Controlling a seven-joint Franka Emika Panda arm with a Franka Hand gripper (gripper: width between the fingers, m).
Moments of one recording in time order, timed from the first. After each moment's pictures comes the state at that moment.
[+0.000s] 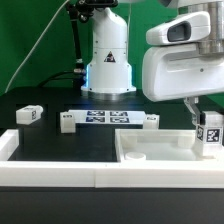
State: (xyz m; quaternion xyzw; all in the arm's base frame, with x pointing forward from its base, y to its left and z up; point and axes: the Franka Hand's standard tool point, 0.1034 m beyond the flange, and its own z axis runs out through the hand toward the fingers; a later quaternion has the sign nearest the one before) arm 0.628 0.120 0.087 -1.00 -0.05 -0.03 0.06
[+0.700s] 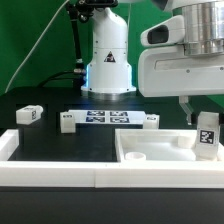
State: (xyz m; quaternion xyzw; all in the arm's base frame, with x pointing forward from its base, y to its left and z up) arm 0.630 0.111 0.085 -0.94 0.33 -0.03 0.08
